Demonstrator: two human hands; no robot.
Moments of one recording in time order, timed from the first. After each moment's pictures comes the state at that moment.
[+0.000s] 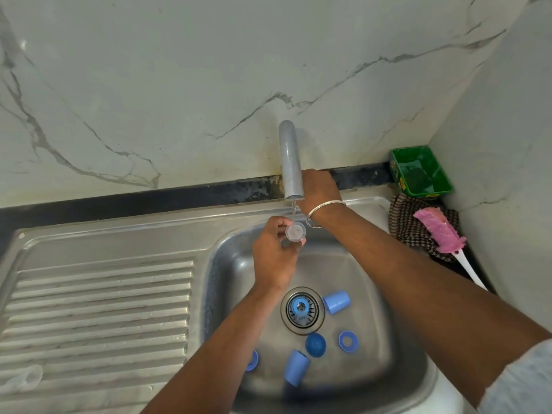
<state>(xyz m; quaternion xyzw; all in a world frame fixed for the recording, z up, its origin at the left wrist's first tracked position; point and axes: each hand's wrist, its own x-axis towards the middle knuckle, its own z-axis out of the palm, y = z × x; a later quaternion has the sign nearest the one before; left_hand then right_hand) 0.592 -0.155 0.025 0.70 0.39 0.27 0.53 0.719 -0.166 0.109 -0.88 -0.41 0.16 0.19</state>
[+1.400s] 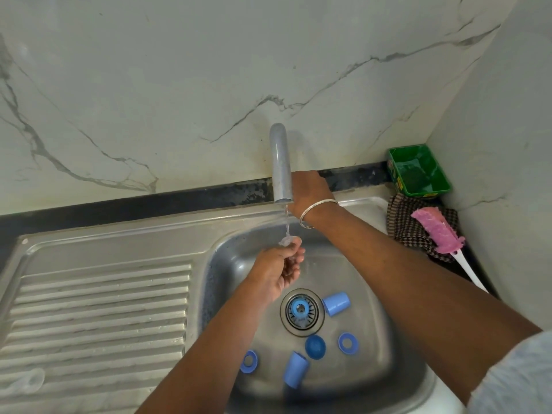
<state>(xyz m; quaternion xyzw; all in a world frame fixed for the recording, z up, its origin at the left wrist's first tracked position) 0.590 -0.153 0.028 0.38 0.52 0.01 0.77 0.722 -0.166 0.107 -0.87 -0.43 0.18 0.18</state>
